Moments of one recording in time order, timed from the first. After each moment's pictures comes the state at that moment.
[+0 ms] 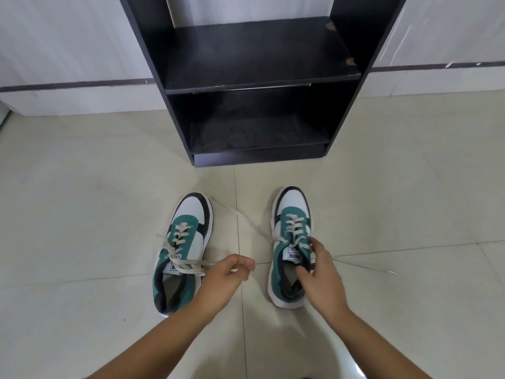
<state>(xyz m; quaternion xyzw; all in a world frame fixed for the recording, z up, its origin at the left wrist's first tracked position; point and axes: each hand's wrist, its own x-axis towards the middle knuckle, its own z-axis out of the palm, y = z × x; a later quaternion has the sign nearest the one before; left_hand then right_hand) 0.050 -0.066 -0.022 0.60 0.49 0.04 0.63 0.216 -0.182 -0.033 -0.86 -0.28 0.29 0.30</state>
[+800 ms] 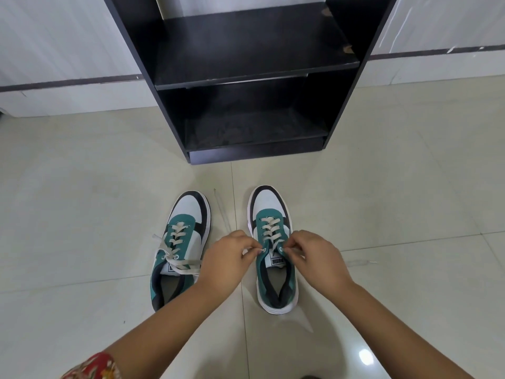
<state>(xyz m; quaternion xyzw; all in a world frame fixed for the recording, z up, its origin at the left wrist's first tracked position) 0.080 -0.043 -0.014 0.86 0.38 0.06 0.33 0.236 -0.155 -0.014 -0.82 -0.49 0.23 0.20</state>
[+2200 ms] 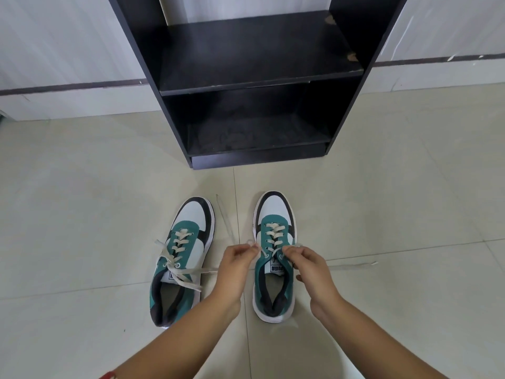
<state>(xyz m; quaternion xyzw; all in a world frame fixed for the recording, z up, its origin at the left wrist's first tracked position) 0.093 -0.062 -0.012 0.43 0.57 0.13 0.69 0.204 -0.146 -0.017 -0.71 -0.05 0.46 0.53</state>
